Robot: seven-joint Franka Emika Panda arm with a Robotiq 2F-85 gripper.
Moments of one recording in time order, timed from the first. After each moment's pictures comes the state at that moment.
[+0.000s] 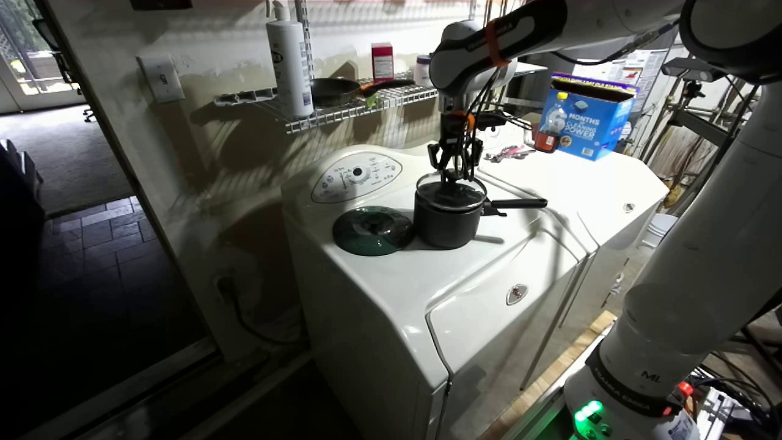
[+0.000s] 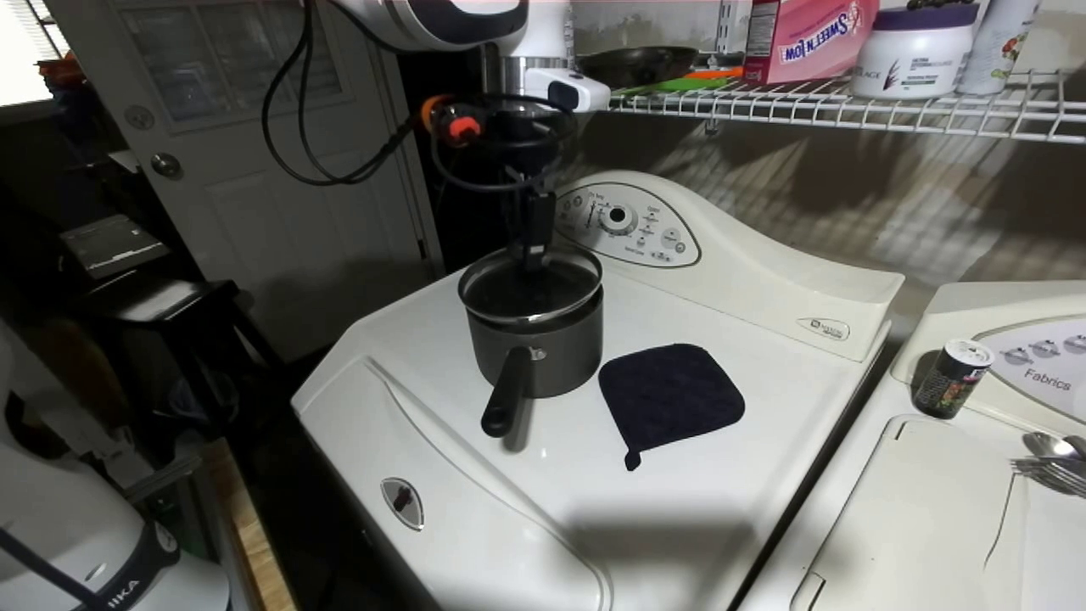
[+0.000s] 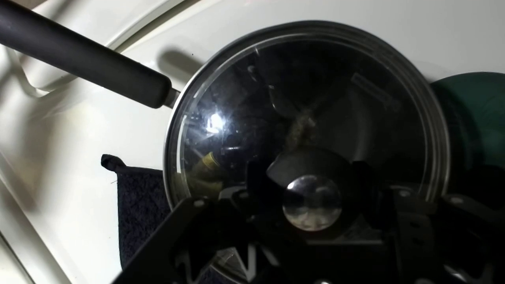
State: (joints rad) arm -0.06 0.00 -0.06 -2.05 -0.04 1.93 0.32
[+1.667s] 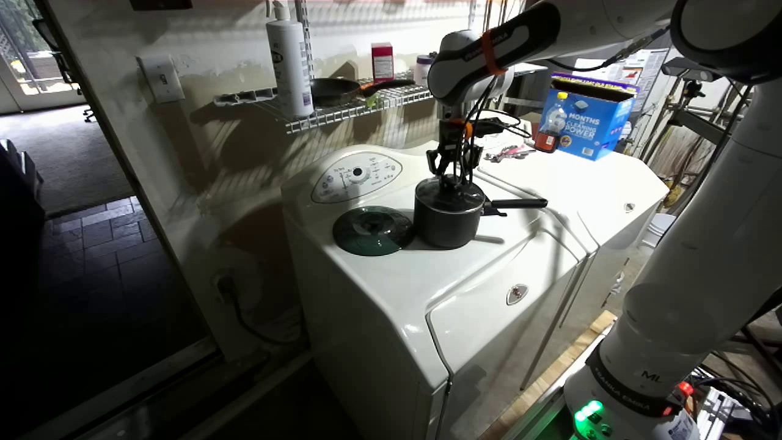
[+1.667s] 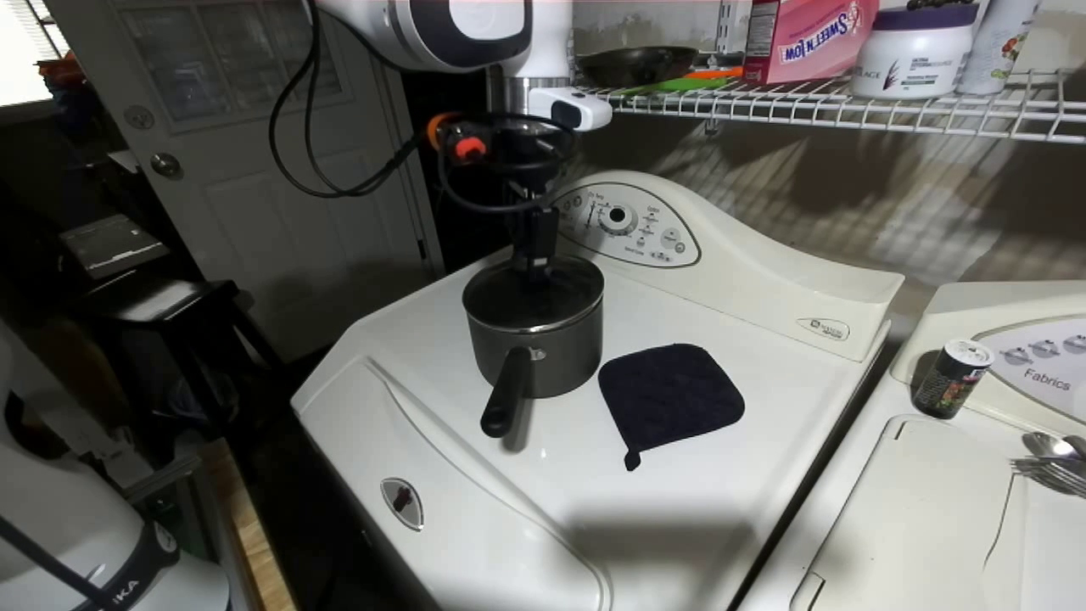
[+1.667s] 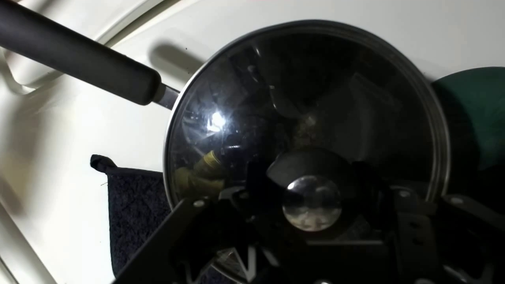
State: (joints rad) arm -0.06 0.02 -0.06 -2.07 -0.04 1.98 0.32
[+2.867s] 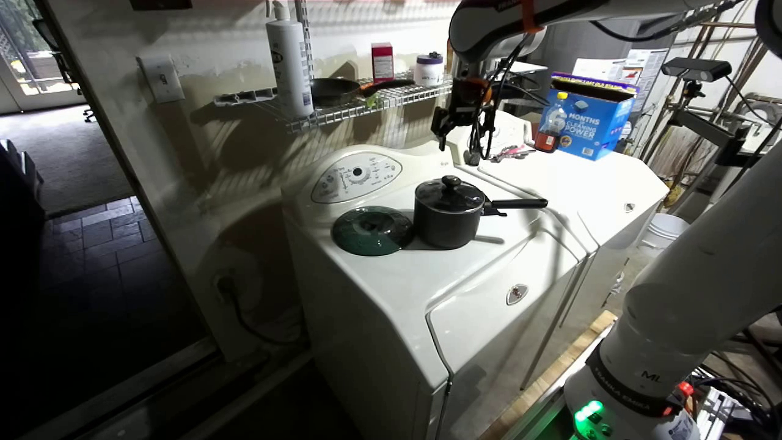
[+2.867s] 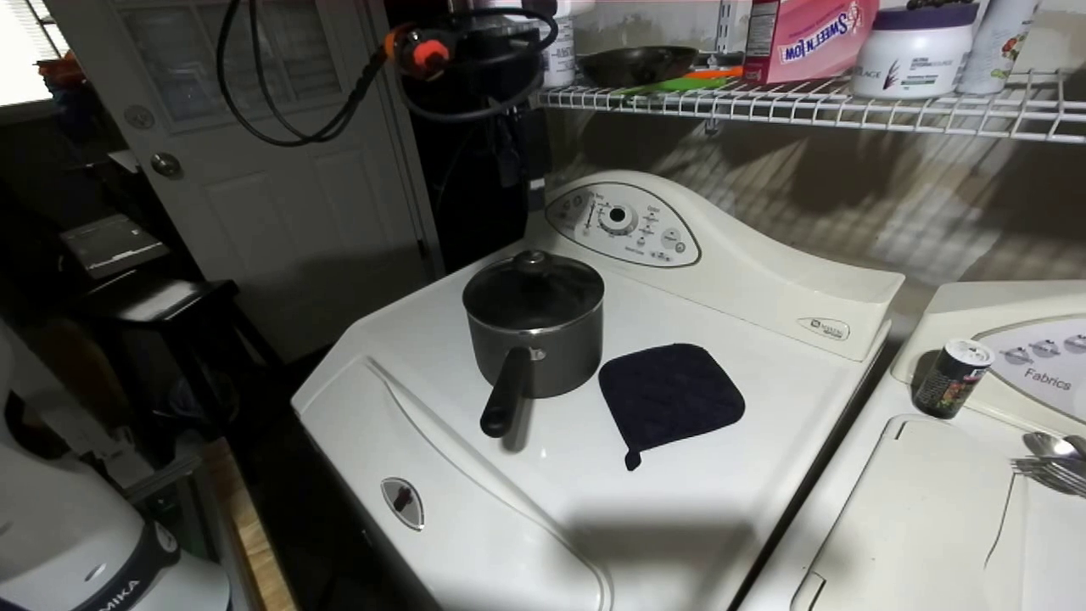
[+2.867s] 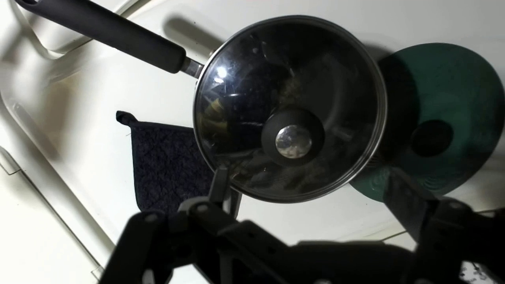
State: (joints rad) arm -0.07 -0.17 -0.07 -2.06 -0.04 1.95 0.29
